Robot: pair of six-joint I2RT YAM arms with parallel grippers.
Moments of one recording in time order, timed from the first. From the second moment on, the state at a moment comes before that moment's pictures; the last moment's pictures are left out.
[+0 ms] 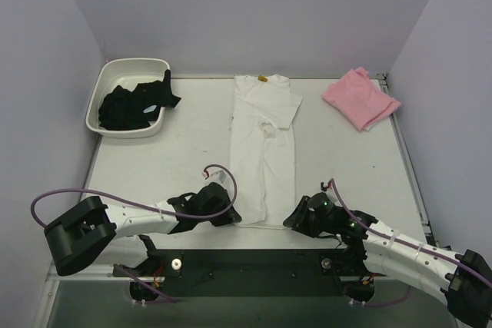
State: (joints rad) left arm -1.01 1.29 0.40 0.07 -0.04 -1.12; right arm 0.86 0.73 0.17 -0.34 0.04 1.20
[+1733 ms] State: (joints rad) left arm -1.26 1.07 0.54 -0.29 -0.29 -1.20; right arm 1.27 0.77 0.53 -0.71 0.55 1.16
